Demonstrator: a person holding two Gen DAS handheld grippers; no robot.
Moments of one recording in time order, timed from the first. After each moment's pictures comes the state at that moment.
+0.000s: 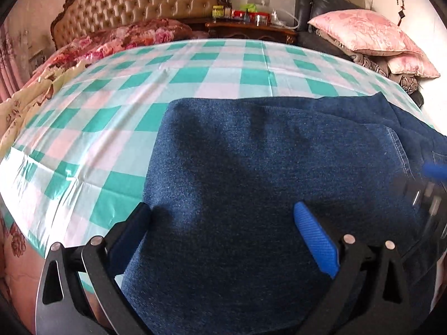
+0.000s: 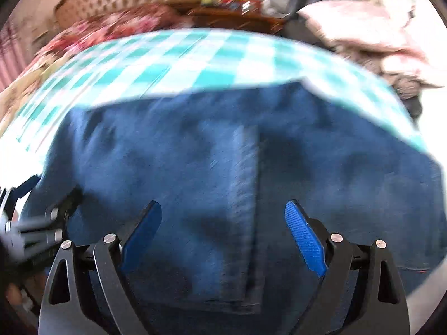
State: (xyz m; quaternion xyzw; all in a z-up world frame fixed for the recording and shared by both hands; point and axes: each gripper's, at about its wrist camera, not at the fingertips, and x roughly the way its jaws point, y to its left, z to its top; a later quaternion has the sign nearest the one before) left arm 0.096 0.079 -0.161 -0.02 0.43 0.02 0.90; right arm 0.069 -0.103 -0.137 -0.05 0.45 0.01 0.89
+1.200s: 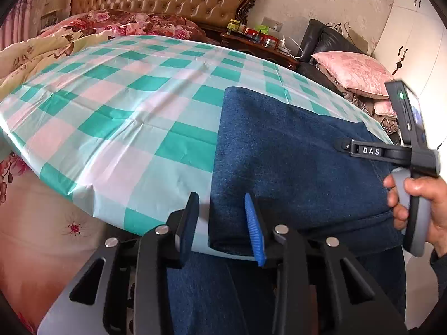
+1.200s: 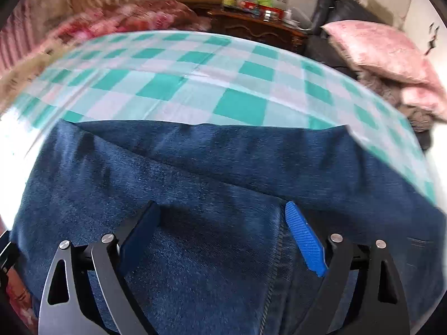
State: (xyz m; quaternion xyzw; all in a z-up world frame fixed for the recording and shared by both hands) left arm 0.017 0.159 -0.163 -0.14 0.40 -0.02 0.91; right arm 0.120 -0.048 -0.150 -0.13 0.45 0.04 0.88
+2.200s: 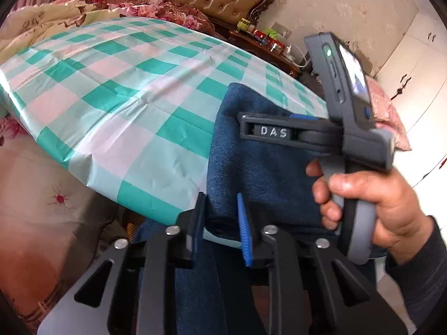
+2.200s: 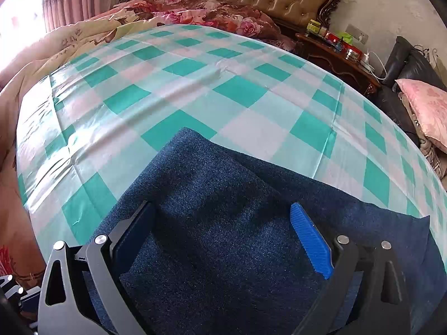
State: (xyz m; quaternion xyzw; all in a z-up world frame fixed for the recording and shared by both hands) left arm 0.004 0.170 -0.161 -0.24 0.40 -0.03 0.89; right arm 0.128 0.082 -0.172 -0.18 0.43 0.21 0.86
